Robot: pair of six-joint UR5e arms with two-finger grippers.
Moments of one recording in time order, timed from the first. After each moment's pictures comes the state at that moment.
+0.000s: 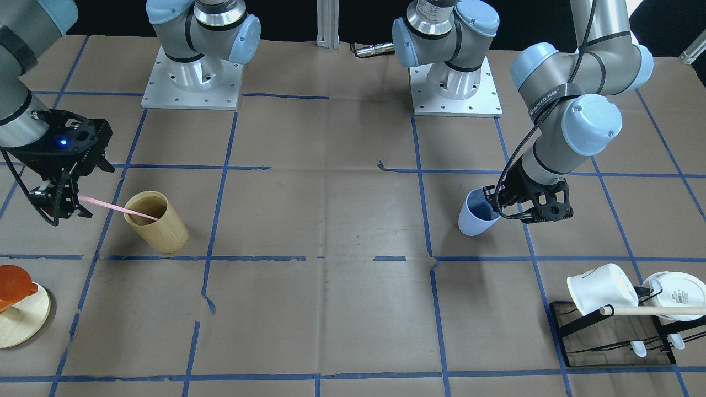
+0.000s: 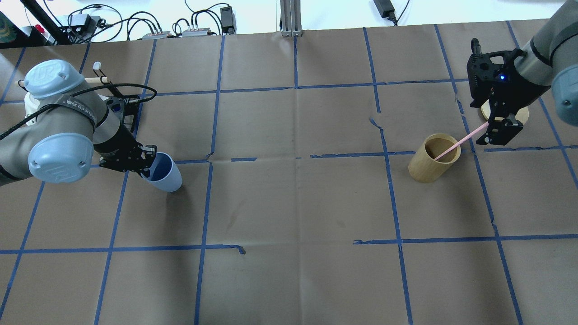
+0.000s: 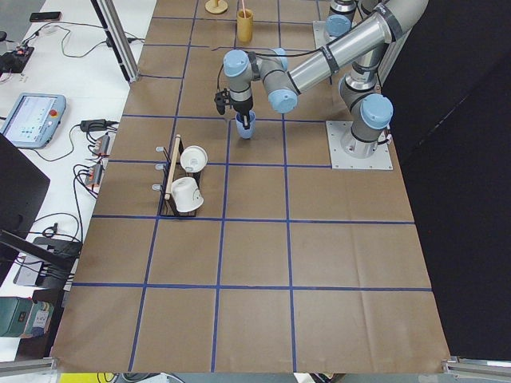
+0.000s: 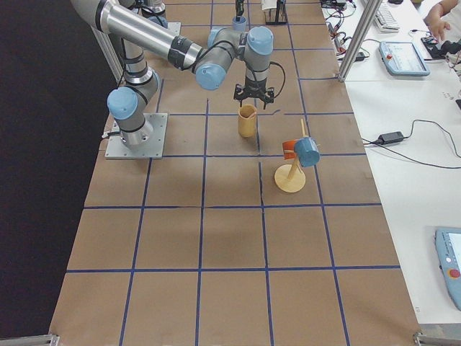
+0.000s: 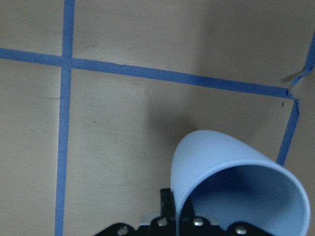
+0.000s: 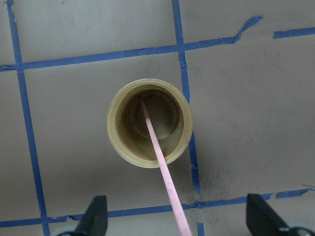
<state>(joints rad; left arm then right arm) -1.33 -1.70 -1.97 -1.12 1.57 0.06 1.24 -1.51 1.83 -1.88 -1.50 -1.80</state>
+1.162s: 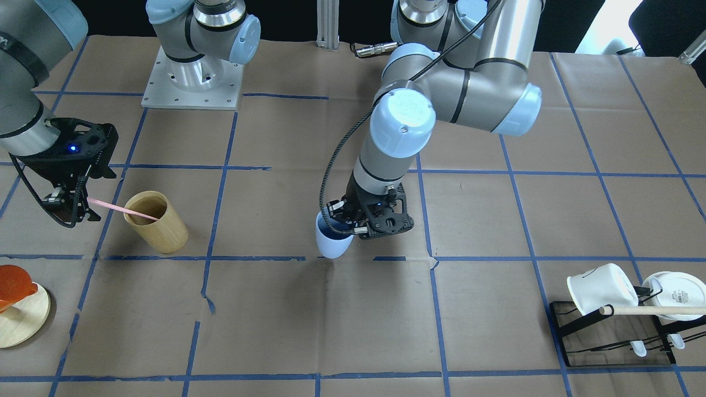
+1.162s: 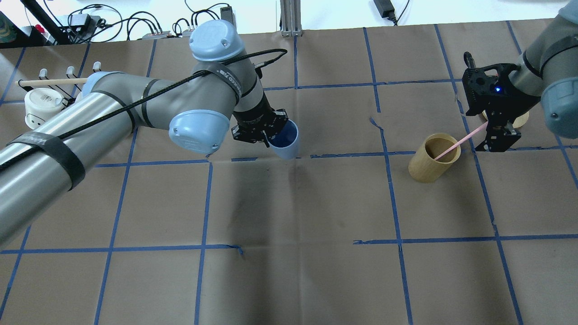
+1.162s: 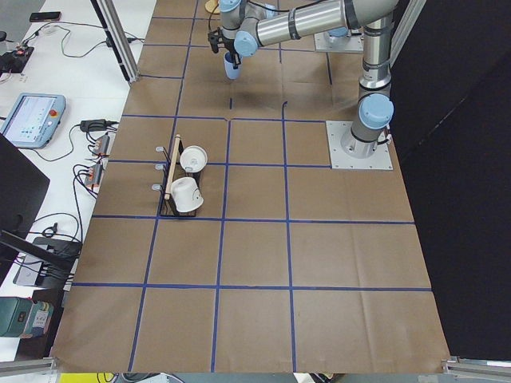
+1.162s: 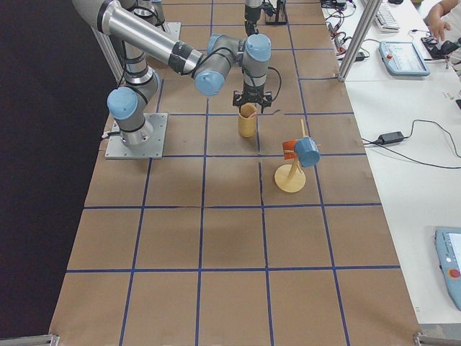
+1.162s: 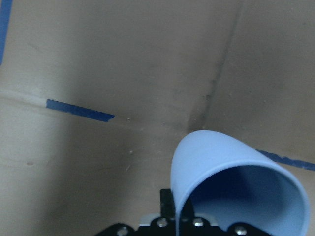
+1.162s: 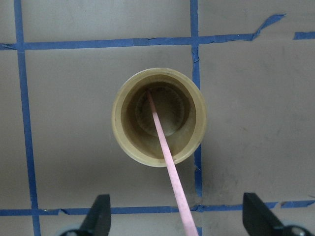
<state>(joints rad) -1.84 -1.93 -1.69 -1.07 1.44 -0.54 1.23 -1.51 1.87 -1.93 -1.51 -1.88</state>
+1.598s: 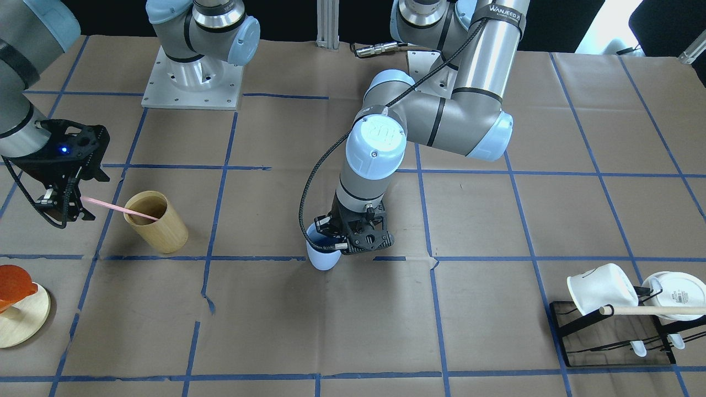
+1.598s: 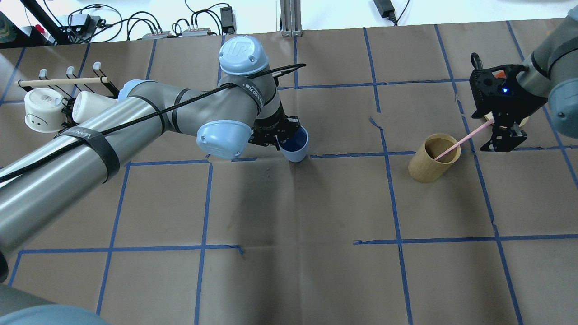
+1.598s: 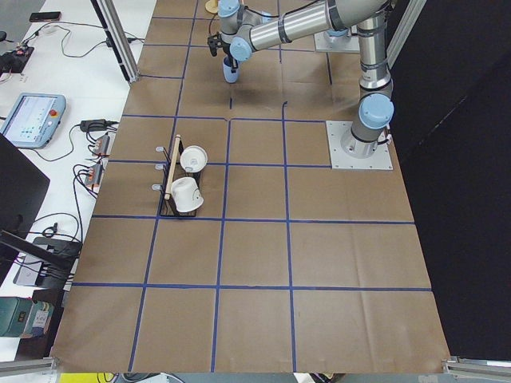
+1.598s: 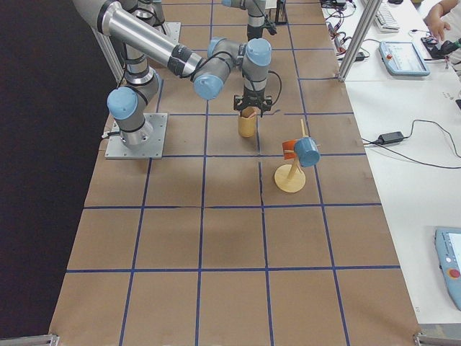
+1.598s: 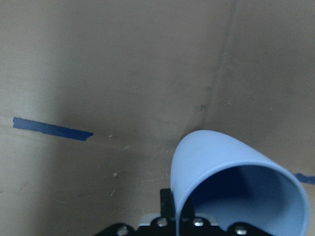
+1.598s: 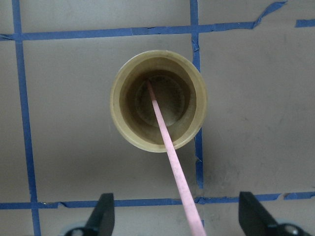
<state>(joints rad) -1.87 -2.00 -1.69 -1.01 1.47 -0.53 1.21 -1.50 1.87 -1.93 -1.51 -1.89</state>
